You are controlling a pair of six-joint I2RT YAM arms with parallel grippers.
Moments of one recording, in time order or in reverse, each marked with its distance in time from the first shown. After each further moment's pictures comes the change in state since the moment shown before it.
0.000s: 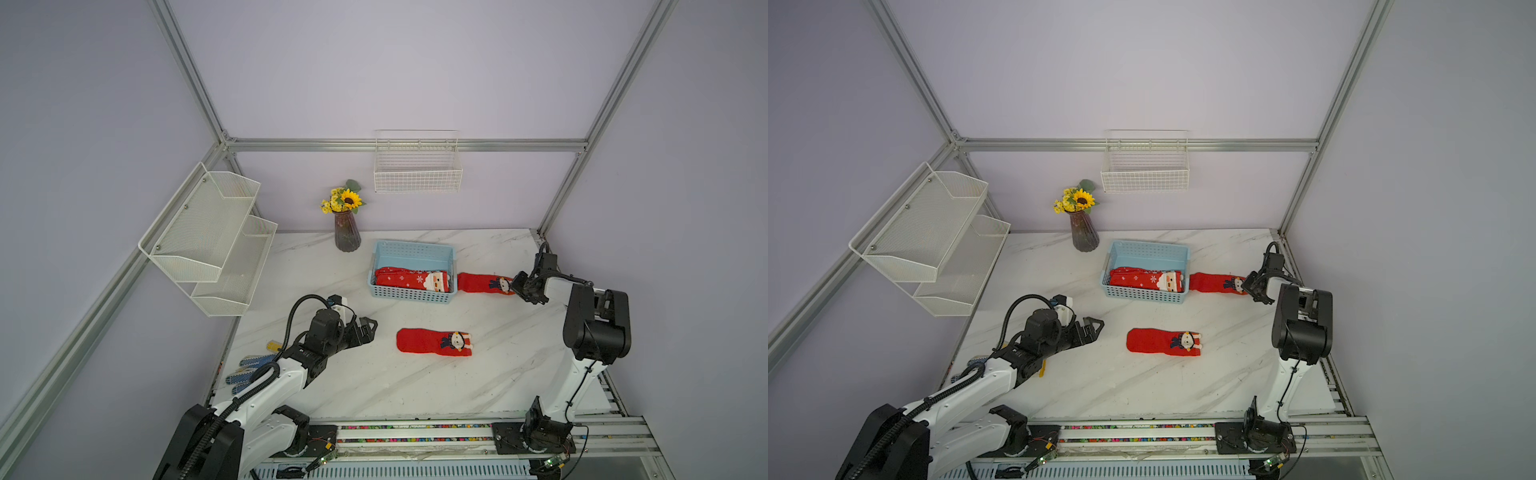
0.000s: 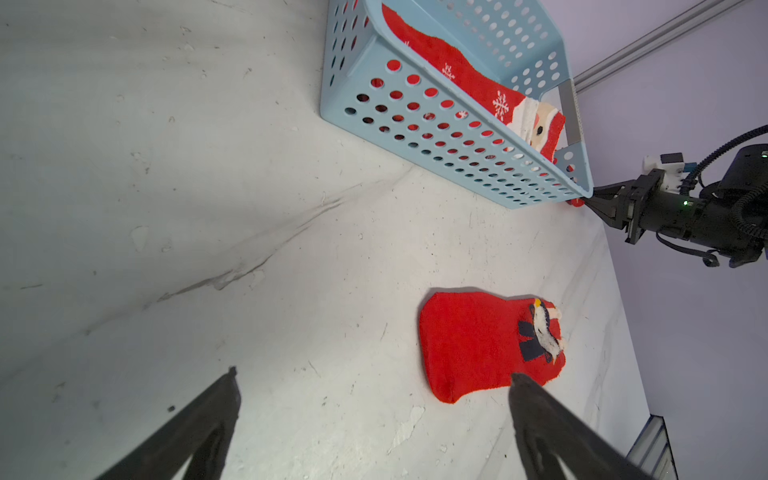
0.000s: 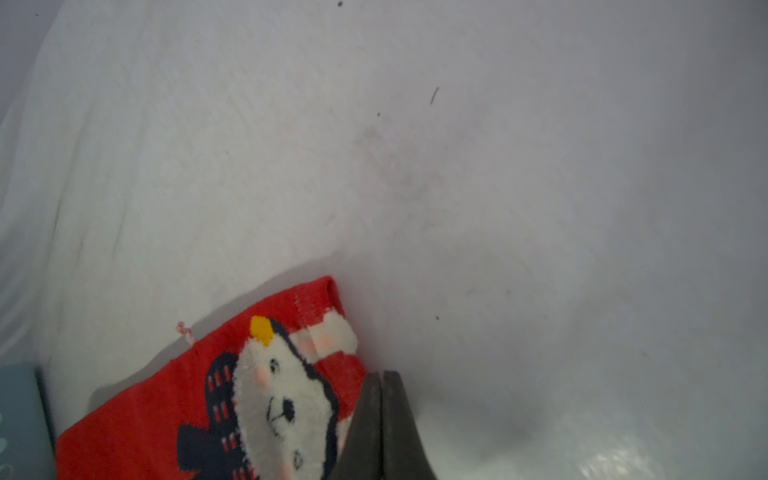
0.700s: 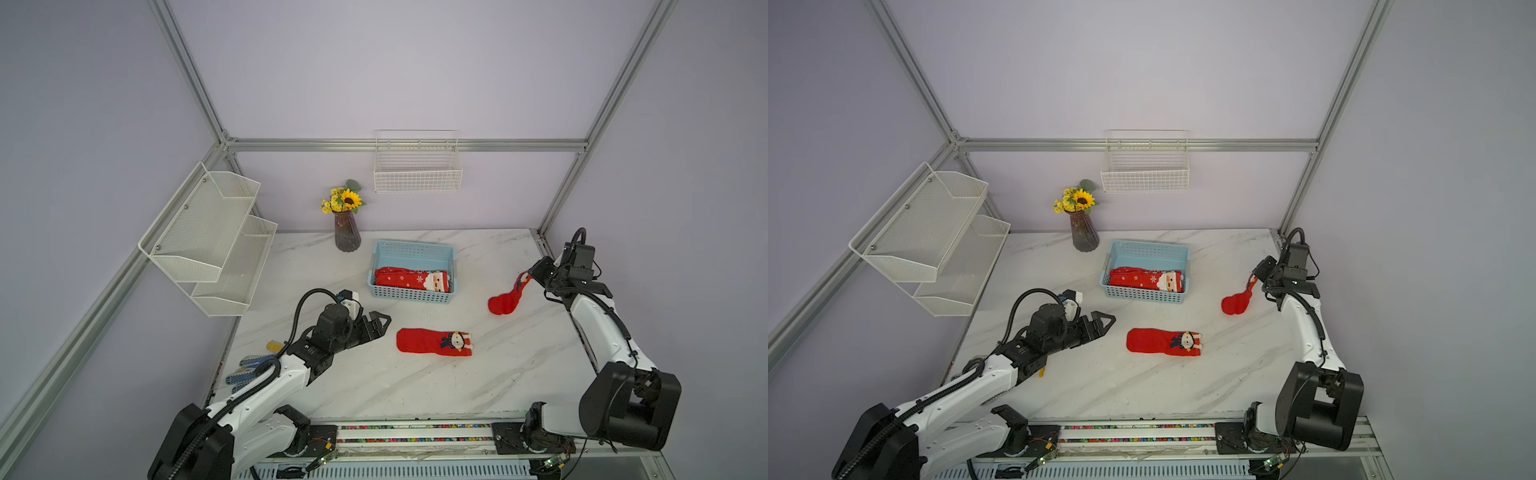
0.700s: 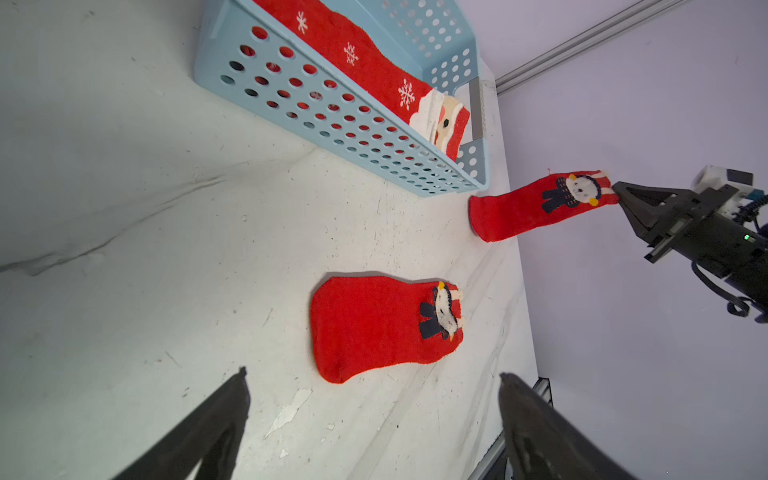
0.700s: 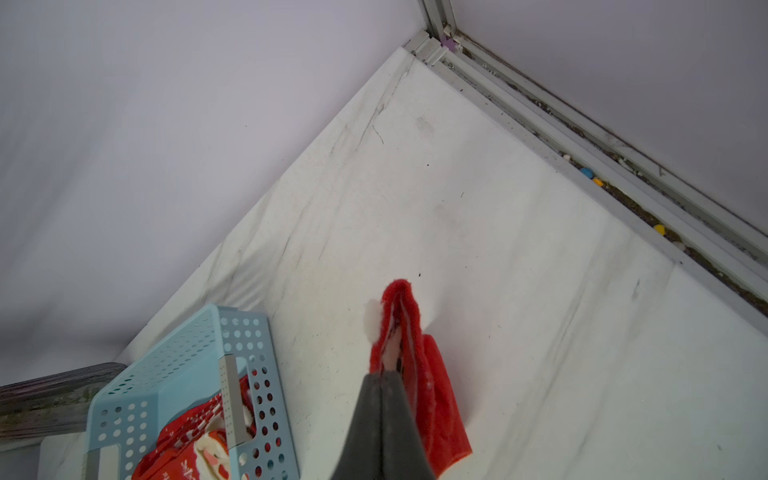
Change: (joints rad) left arm -0.114 0.021 0.113 -0.018 0.060 -0.200; right arm 0.007 -0.602 -0.070 -0.231 0.019 0.076
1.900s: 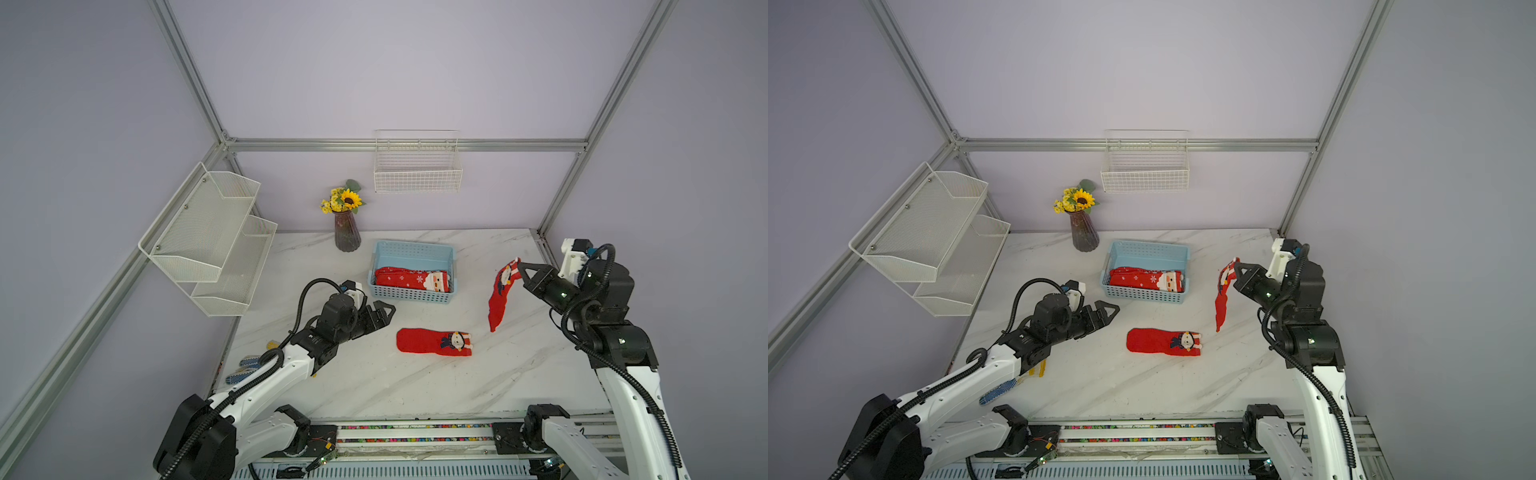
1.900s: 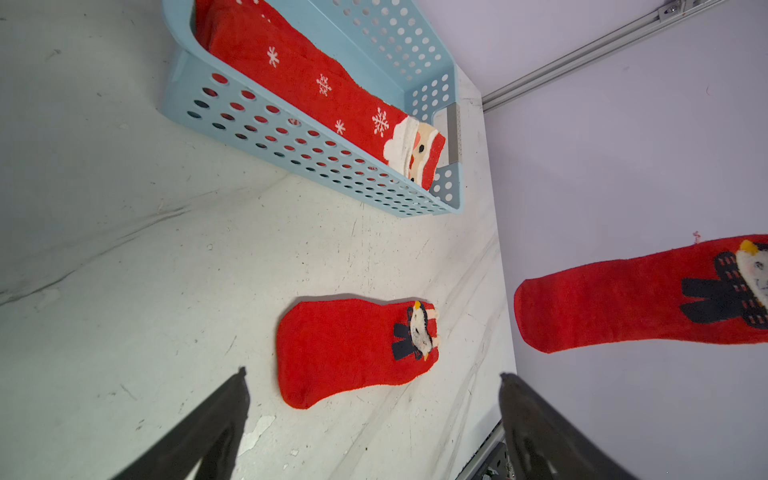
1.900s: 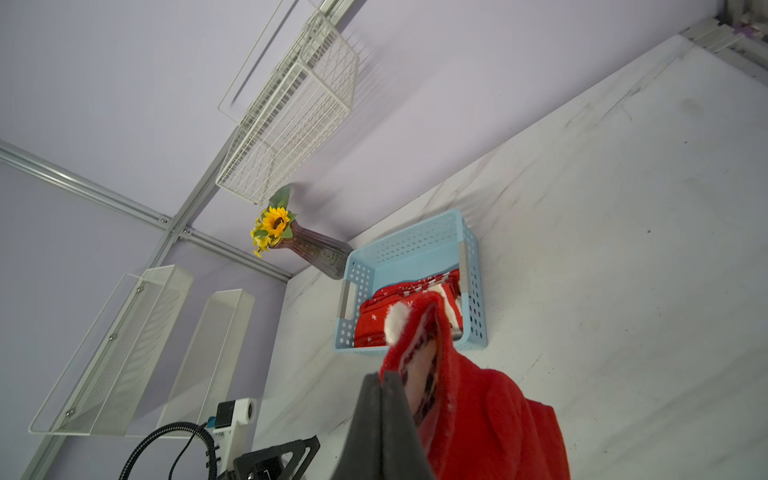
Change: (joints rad) left arm -0.019 0.026 0.097 -0.040 -0.042 -0.026; right arm 0.286 -0.473 0.052 -0.175 -0.225 0.120
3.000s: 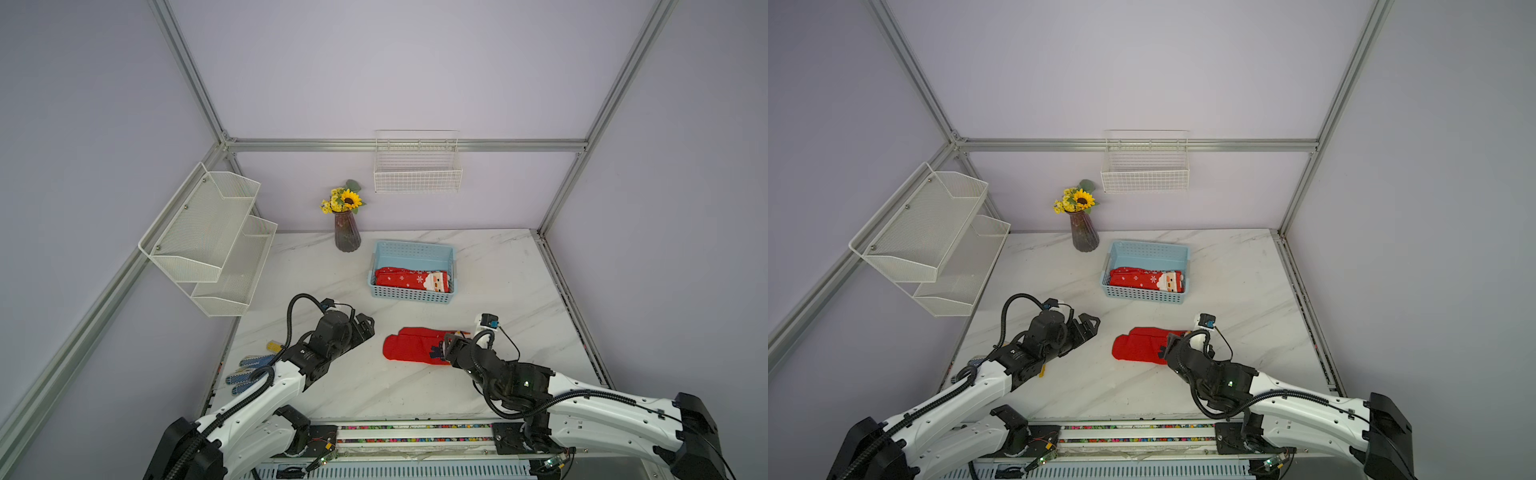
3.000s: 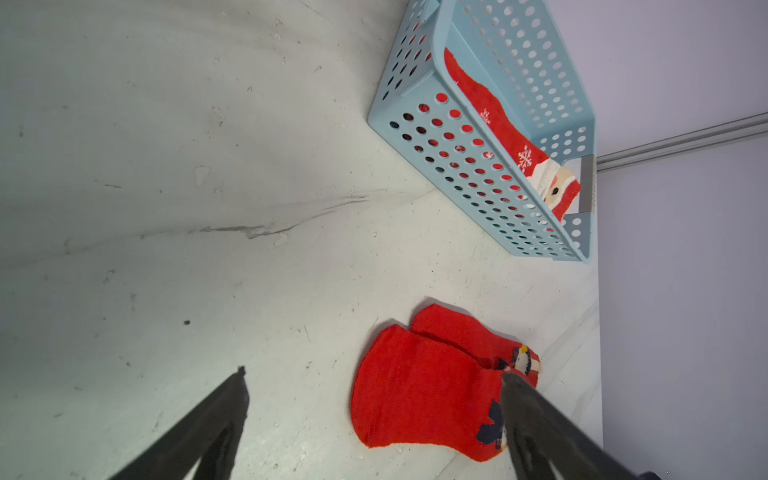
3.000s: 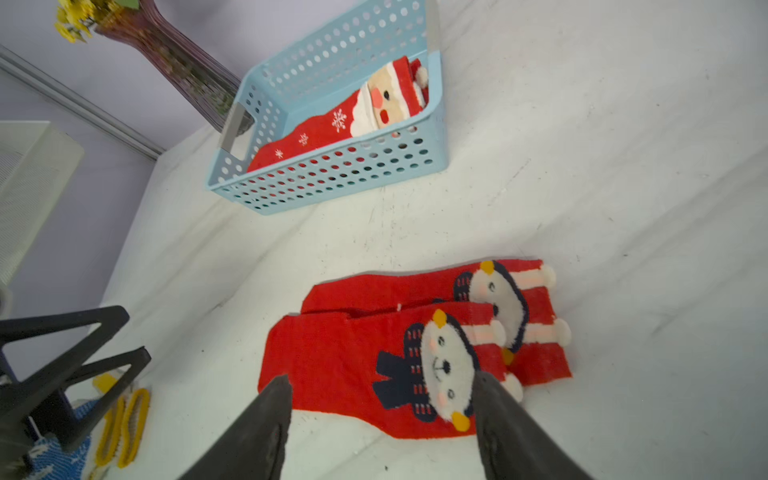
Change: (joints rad) left arm 0.000 -0.113 -0.127 -0.156 -0.254 -0.087; right arm 1.038 0.042 -0.587 0.200 0.996 0.378
